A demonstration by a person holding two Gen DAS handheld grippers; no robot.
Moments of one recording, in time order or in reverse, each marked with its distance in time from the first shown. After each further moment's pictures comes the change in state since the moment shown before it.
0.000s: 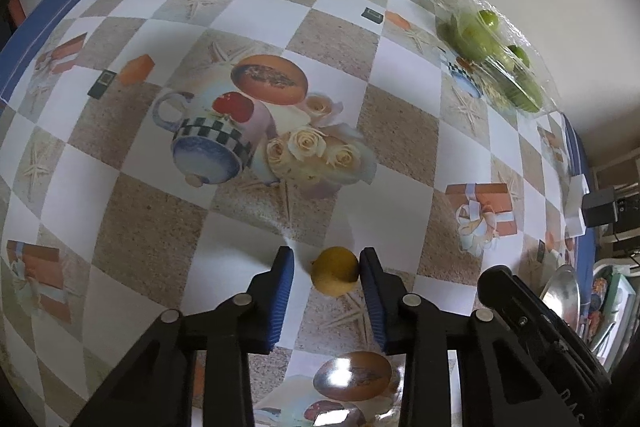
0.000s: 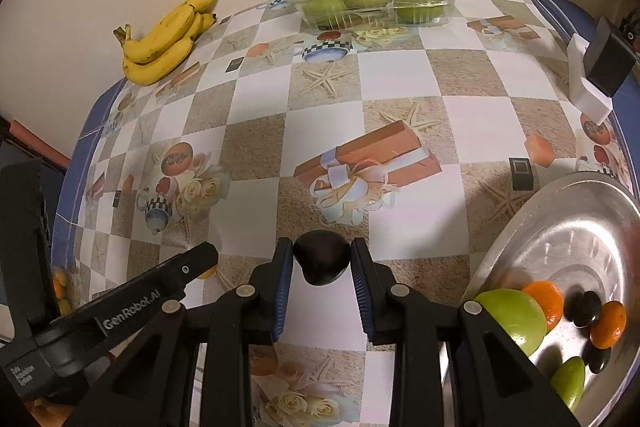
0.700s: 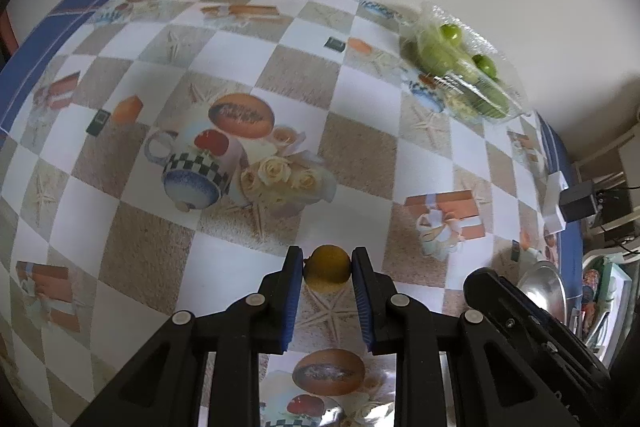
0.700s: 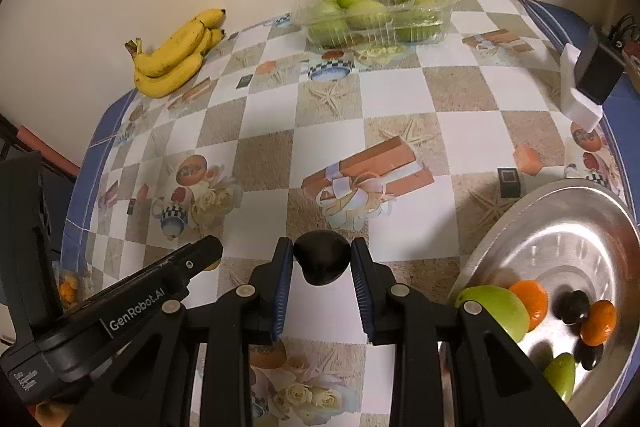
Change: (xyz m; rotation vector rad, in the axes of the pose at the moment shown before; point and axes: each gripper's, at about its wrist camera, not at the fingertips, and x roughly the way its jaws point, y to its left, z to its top) left arm -0.026 -0.018 -0.001 0.064 -0.076 -0.038; right arm -0.022 0.000 0.002 0.004 -0.039 0.021
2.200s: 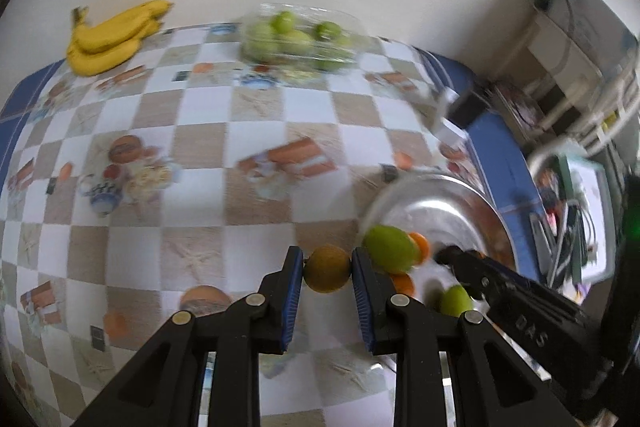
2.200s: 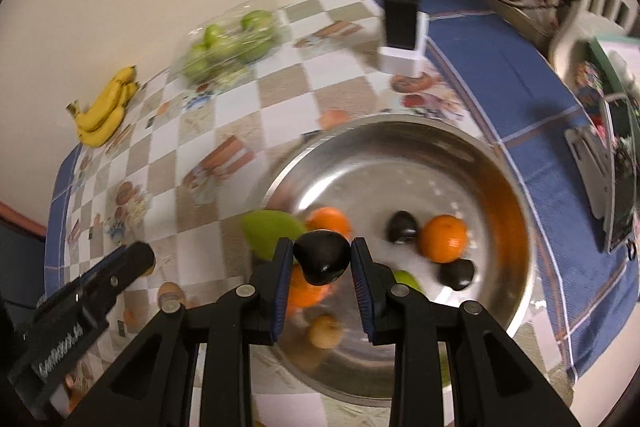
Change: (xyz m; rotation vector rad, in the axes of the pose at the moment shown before) left arm -0.053 -0.126 -0.073 0.360 -0.017 -0.097; right arm -0.090 -0.108 -0.053 0.237 -0.050 -0.171
